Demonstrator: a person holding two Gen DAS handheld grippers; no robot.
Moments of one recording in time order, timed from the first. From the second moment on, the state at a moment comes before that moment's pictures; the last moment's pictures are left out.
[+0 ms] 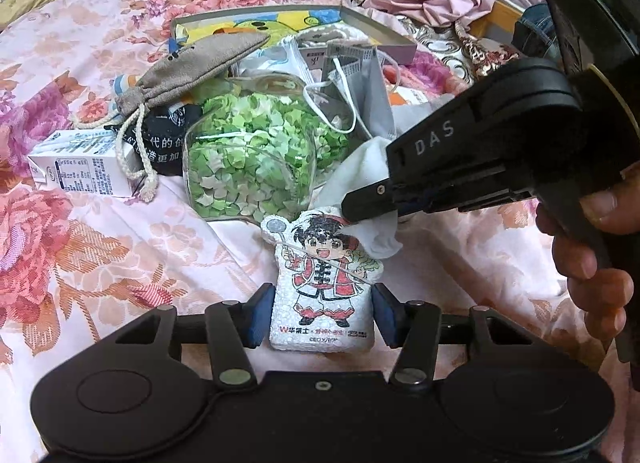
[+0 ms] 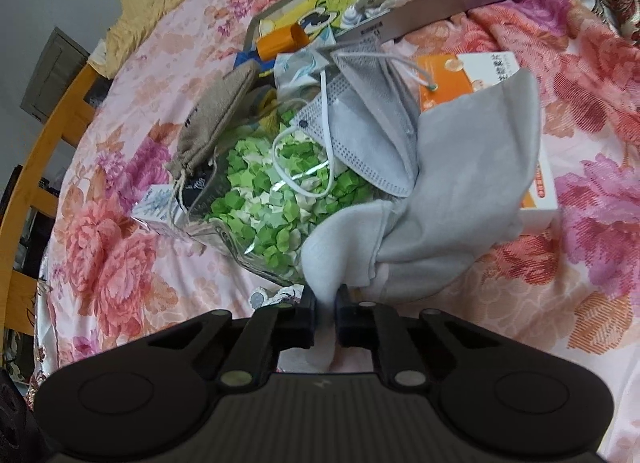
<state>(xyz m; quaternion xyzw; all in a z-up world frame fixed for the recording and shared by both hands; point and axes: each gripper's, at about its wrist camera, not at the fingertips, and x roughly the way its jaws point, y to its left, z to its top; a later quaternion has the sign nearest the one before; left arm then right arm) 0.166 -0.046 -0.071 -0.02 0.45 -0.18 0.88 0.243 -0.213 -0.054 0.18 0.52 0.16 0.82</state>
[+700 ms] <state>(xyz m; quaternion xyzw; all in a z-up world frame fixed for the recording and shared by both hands) 0.151 -0.021 -0.036 -0.10 0.36 -0.17 0.91 0.223 -0.227 -0.006 0.16 0.40 0.16 0.89</state>
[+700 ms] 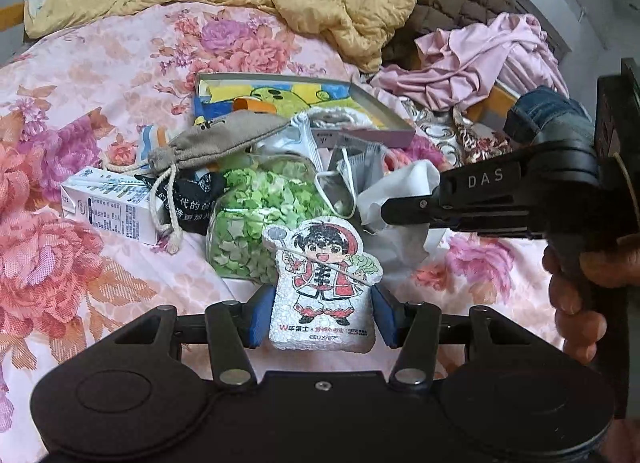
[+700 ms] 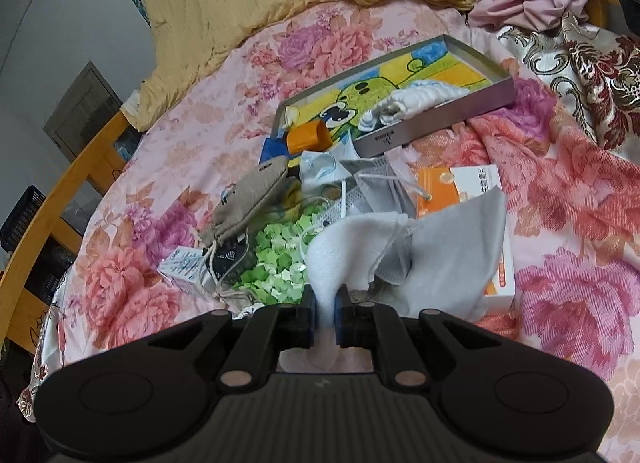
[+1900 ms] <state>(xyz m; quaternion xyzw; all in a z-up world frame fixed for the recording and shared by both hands) 0.324 0.026 0.001 -0.17 0.24 -0.10 0.95 0.298 -0.198 0.016 0.05 0.22 0.20 0.95</state>
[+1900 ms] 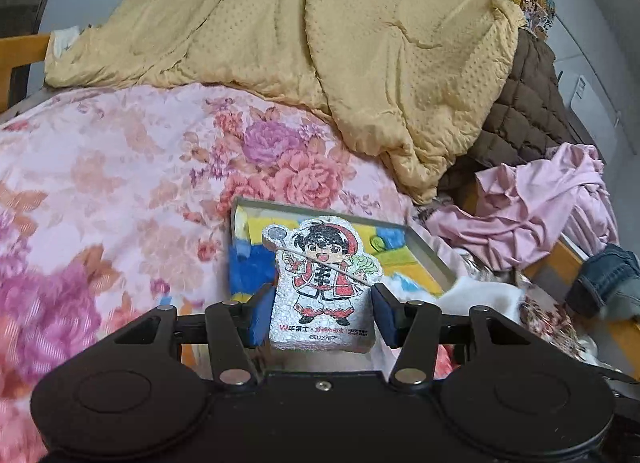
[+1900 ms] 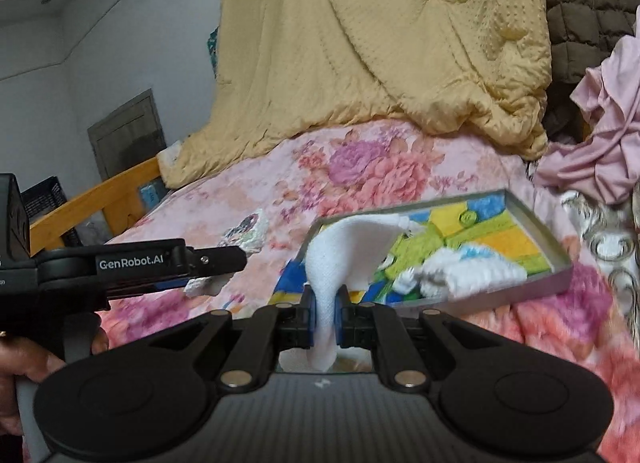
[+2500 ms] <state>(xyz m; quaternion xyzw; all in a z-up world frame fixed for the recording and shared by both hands) 0.418 0.050 -0.033 -0.19 0.27 -0.09 0.94 0.414 -0.187 -0.001 0.07 0.26 0.16 0.95</state>
